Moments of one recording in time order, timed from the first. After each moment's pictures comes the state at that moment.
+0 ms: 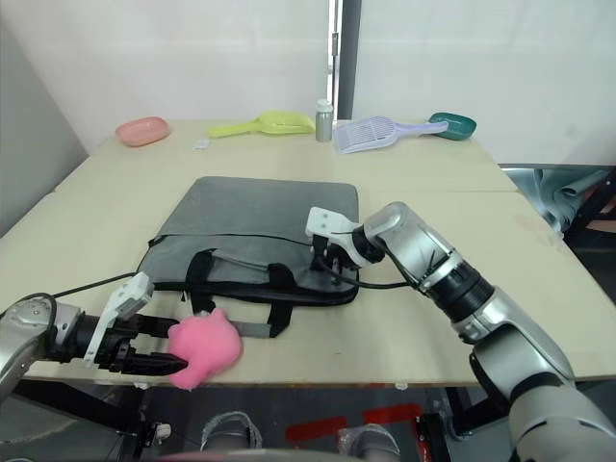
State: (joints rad) left arm 0.02 0.96 0.03 -0.14 -0.49 0.61 -1.31; right arm -0.81 -0.59 0.55 0.02 0.11 0.75 1.13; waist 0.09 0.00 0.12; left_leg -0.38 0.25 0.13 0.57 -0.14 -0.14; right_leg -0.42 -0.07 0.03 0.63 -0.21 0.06
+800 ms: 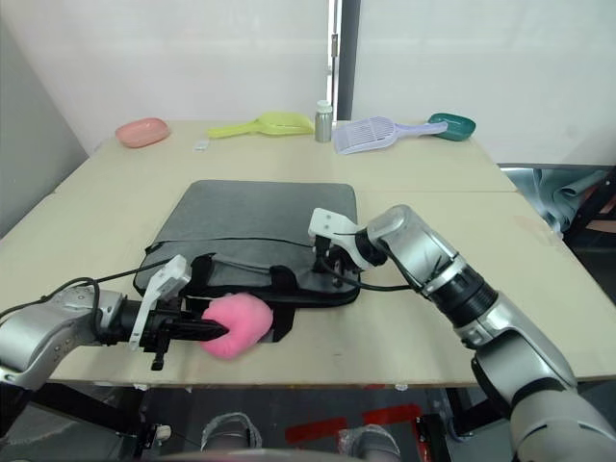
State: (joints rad) left arm -0.13 0.83 -0.06 -0.28 -0.60 0.84 -1.11; right arm -0.78 -0.60 0.52 -0.03 0.11 0.81 1.13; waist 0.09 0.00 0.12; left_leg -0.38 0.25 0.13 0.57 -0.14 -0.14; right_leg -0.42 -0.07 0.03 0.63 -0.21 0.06
